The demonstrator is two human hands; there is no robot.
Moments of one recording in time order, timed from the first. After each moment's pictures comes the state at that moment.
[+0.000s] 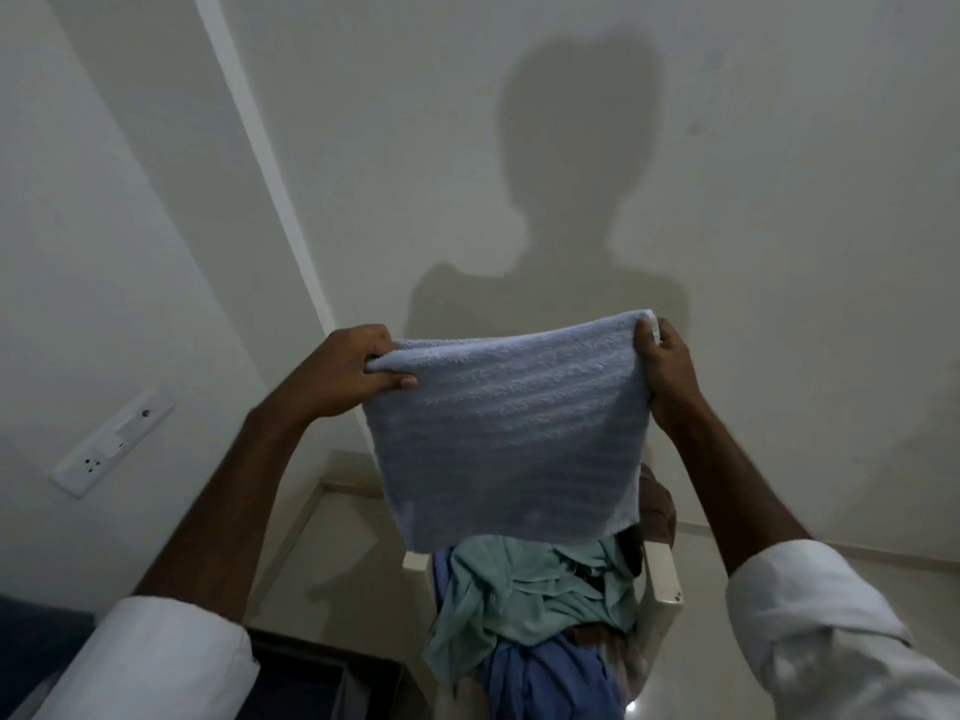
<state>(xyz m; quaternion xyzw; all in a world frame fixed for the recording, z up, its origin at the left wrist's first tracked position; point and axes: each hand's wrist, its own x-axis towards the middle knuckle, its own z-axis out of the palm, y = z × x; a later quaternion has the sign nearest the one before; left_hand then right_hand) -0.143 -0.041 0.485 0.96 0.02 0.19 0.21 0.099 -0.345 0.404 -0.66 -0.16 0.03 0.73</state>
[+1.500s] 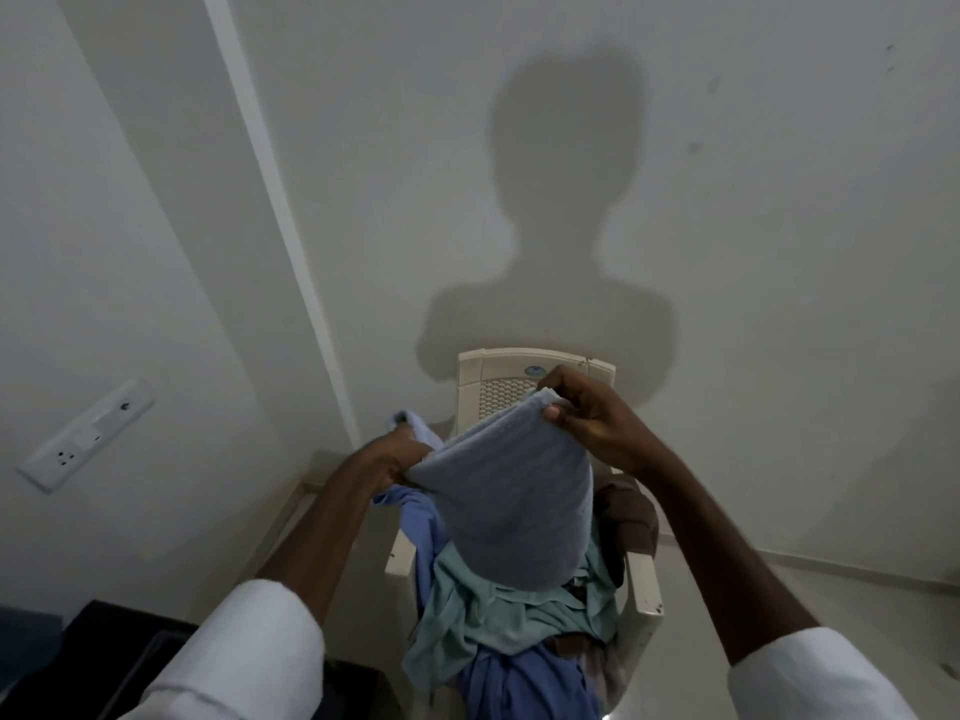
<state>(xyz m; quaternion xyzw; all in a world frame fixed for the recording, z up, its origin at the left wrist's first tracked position) -0.072 -0.082 0.365 0.91 0.28 -0.17 0.24 0.028 -0.335 0.422 -0.67 -0.55 0.08 0.49</state>
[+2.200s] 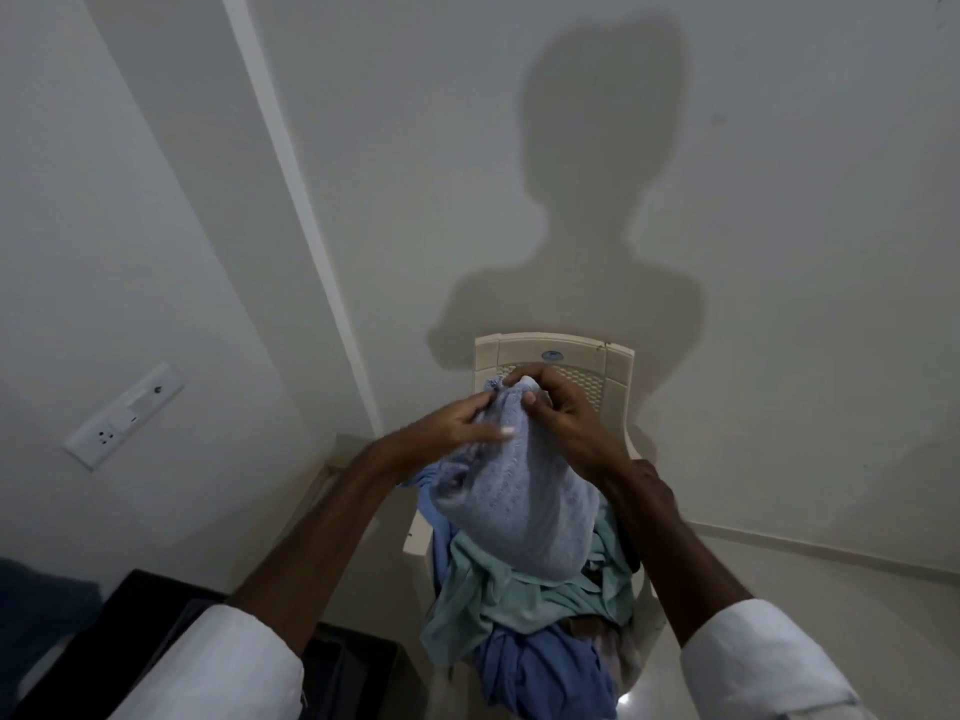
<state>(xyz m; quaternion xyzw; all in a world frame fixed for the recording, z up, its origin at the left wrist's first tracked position) -0.126 -0.145 0.418 0.84 0.06 -0.07 0.54 0.004 -0.299 0.383 -0.61 -0.47 0.15 0.62</state>
